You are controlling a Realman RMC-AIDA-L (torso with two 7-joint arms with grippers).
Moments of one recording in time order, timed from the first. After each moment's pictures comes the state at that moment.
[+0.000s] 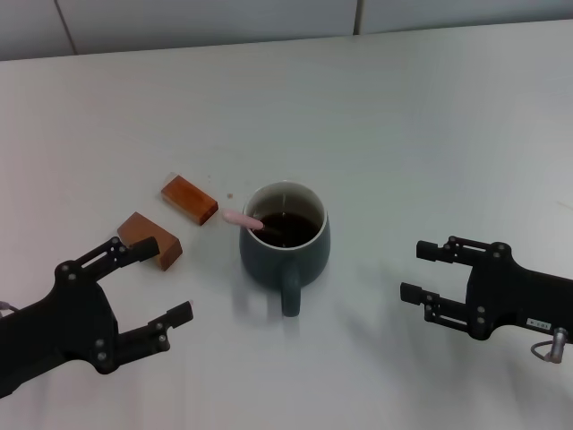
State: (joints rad) left arm -0.20 -2.05 0.83 0.44 1.65 1.75 -0.74; right arm 0.38 2.08 -0.37 -0.35 -2.17 -1.60 0.77
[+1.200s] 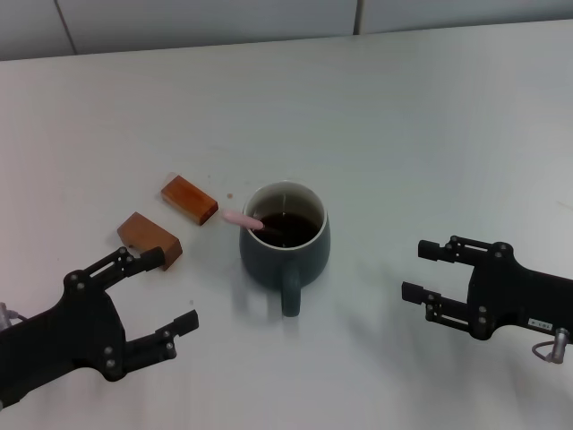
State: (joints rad) left arm -0.20 -2.06 0.83 0.41 1.66 1.72 -0.72; right arm 0.38 2.08 -0.37 -0.35 -2.16 -1.60 0.77
